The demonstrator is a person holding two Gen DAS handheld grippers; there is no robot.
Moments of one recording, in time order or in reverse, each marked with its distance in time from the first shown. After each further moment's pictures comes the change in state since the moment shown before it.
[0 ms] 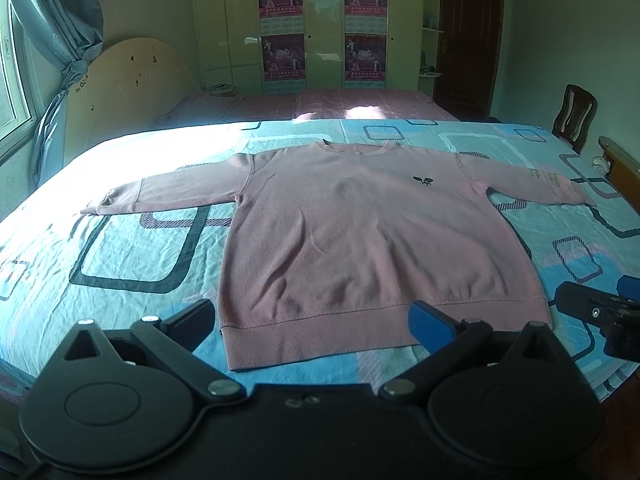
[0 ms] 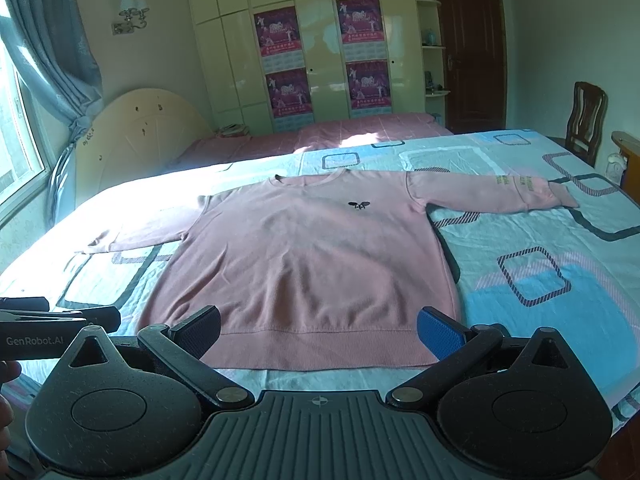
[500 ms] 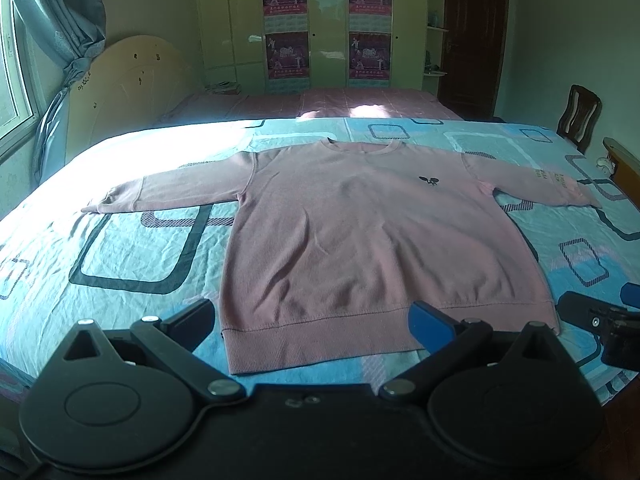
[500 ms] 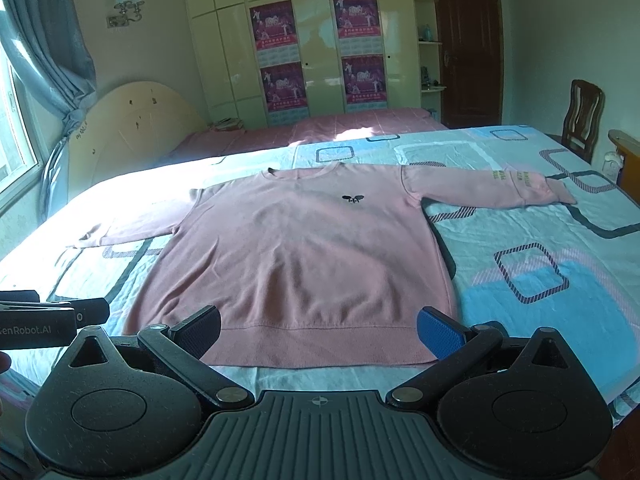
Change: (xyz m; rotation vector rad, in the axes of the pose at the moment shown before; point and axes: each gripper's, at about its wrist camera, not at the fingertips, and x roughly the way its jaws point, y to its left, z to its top) left arm 0.009 0.001 0.002 -0.009 0.003 0.011; right arm 0.016 -0.005 -0.002 -0.037 0.006 -0.039
